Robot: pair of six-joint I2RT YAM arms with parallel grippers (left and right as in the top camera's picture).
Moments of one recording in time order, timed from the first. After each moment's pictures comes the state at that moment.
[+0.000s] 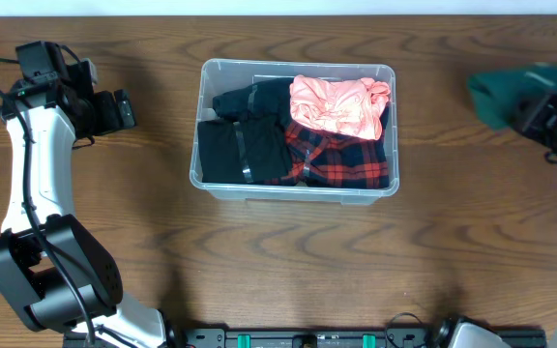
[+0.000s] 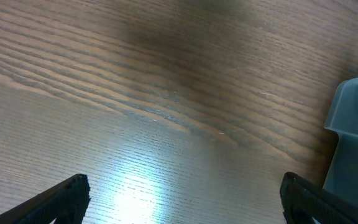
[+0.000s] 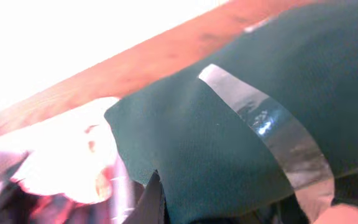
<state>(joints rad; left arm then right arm) 0.32 1.78 1.49 -0.87 0.13 0.01 -0.38 1.31 1.38 -0.83 -0.44 0.19</state>
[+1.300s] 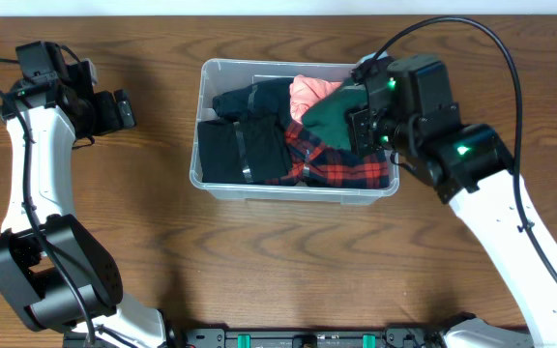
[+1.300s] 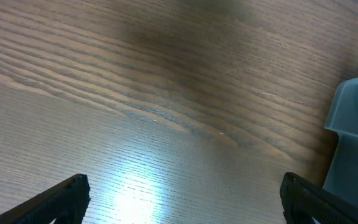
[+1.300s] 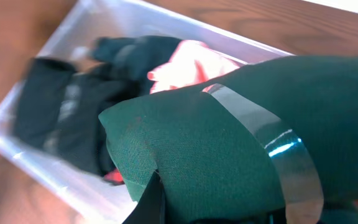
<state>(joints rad) 0.32 1.78 1.49 -0.87 0.13 0.01 0.44 1.41 1.39 -0.77 -0.08 0.14</state>
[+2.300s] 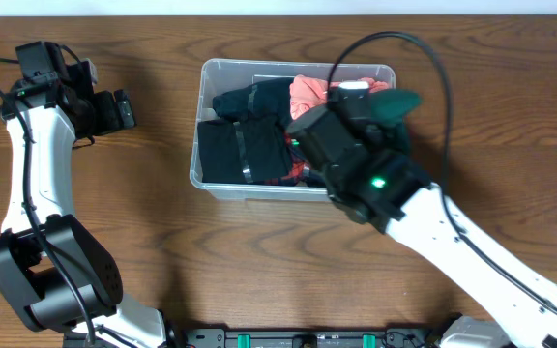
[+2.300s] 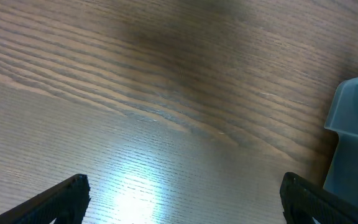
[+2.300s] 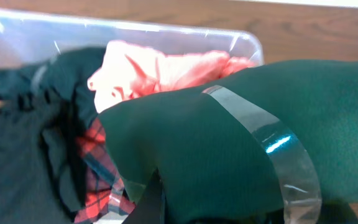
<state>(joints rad) 0.32 1.78 1.49 -0.87 0.13 0.01 0.80 1.51 1.39 -0.84 0.61 0.61</state>
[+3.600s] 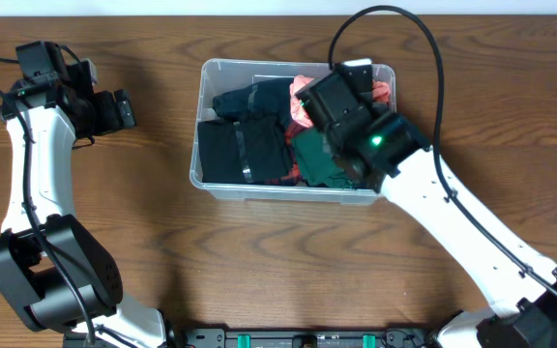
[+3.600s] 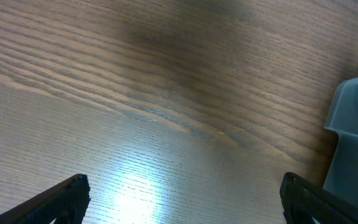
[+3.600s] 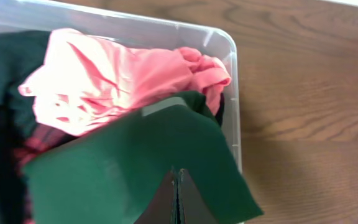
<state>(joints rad) 0.32 1.78 1.49 -0.87 0.13 0.01 0.65 1.63 1.54 -0.96 0.57 0.49</state>
